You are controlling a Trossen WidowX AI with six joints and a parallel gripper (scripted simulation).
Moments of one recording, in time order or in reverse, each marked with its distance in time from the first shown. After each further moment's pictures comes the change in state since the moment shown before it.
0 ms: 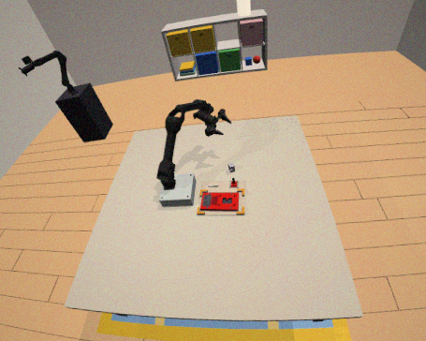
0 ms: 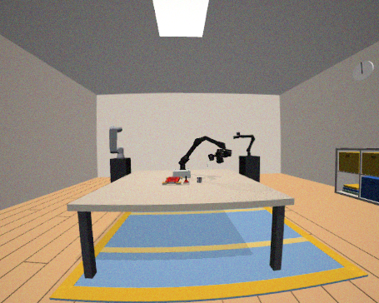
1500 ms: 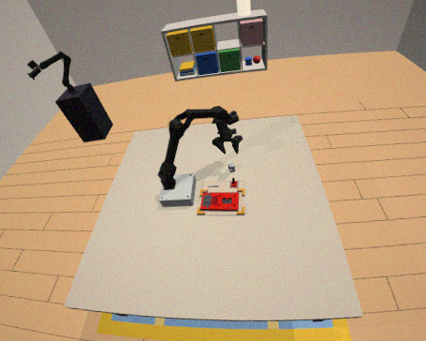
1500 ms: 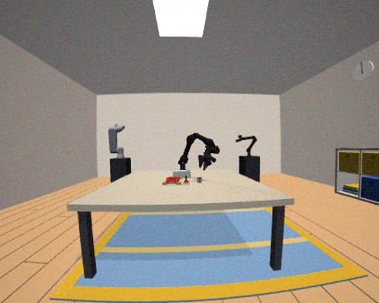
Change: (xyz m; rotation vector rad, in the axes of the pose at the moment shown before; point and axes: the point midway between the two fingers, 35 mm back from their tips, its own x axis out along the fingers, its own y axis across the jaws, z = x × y) arm 0.108 0.099 0.009 1.139 -0.385 0.868
